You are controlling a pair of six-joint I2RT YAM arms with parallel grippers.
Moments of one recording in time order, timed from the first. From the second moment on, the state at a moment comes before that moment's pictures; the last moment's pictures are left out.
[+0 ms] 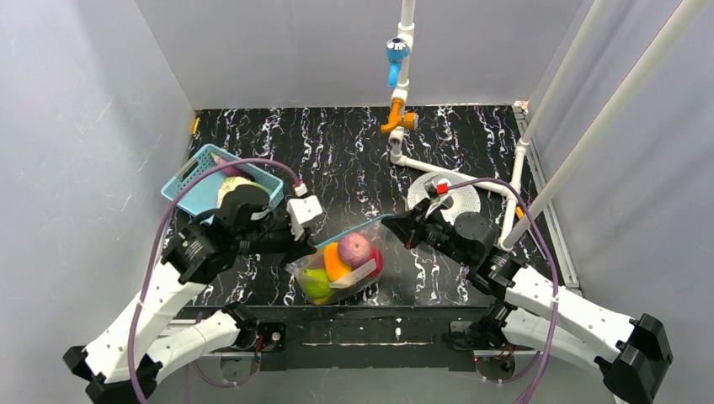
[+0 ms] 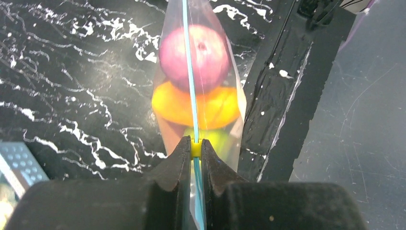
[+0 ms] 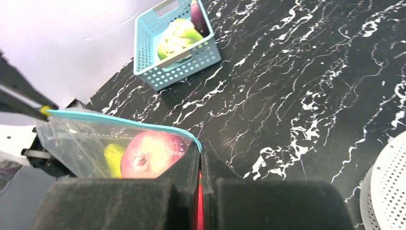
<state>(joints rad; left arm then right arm) -0.71 0.85 1.14 -0.98 0.40 0.24 0.86 0.80 0.51 0.23 -0.07 0.40</state>
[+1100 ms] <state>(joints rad) -0.71 0.30 1.06 -1.05 -0.09 -0.30 0.83 1.40 1.13 -0.26 0.19 0.42</state>
